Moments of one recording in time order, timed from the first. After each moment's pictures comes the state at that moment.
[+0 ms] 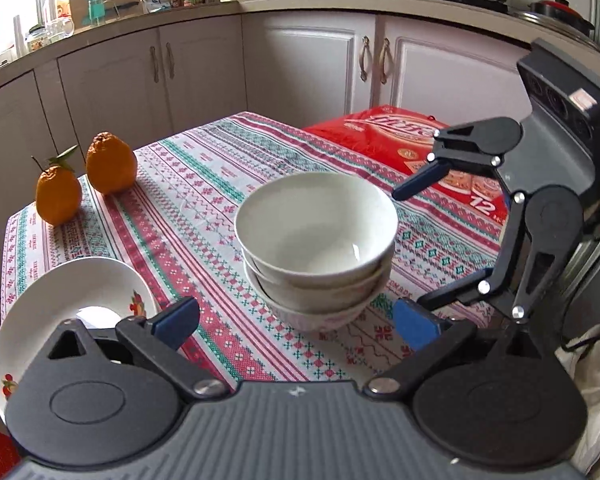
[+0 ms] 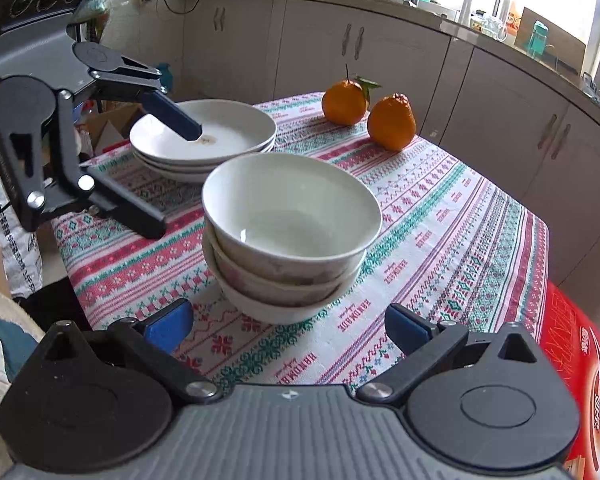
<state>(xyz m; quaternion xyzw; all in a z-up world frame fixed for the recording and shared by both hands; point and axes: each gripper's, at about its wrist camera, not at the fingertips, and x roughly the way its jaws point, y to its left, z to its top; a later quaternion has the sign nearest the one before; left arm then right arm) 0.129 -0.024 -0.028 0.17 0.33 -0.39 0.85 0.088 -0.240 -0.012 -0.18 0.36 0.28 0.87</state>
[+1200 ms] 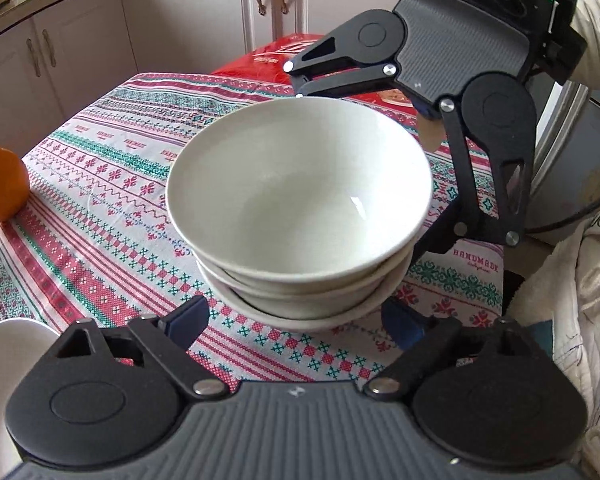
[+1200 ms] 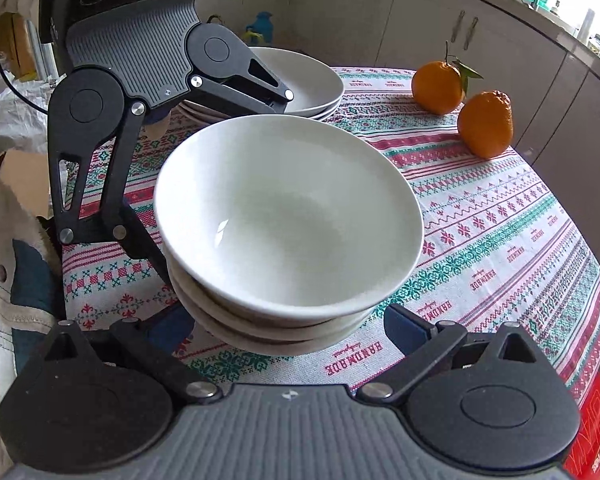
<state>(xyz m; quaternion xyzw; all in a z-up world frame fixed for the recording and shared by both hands) 0.179 -0.055 -0.069 0.26 0.36 -0.52 0.73 0.159 -0.227 -0.037 -0.26 0.38 0.42 0.78</state>
